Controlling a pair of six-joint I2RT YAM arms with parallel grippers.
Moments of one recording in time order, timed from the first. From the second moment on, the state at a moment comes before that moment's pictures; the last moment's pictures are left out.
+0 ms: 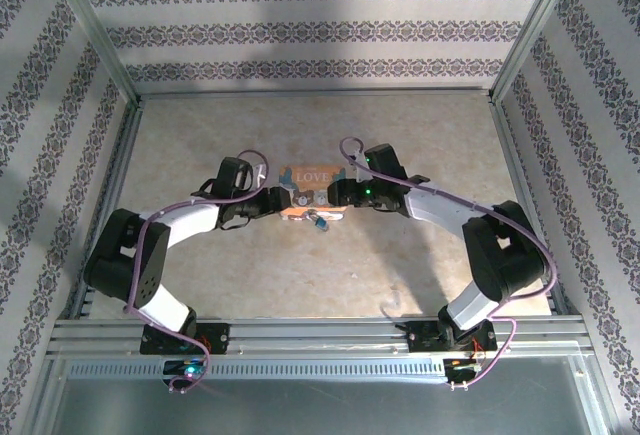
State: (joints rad) left arm -0.31 1.56 0.74 -0.02 0.50 -0.60; right arm 0.47 1.63 0.93 -0.15 -0.42 0.42
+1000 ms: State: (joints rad) left arm -0.33 1.38 0.57 0.01 0.43 -0.72; right arm 0.88 1.44 0.83 -0.24 -0.01 0.41
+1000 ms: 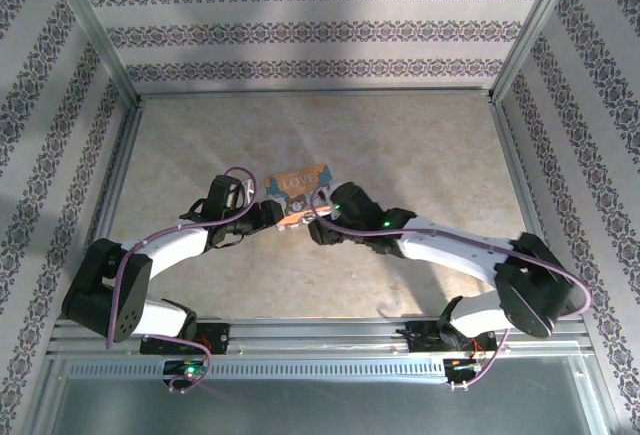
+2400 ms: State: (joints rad) left arm -0.33 1.38 0.56 0.02 0.43 -0.74; right arm 0.97 1.88 1.10 -0.38 0.37 0.25
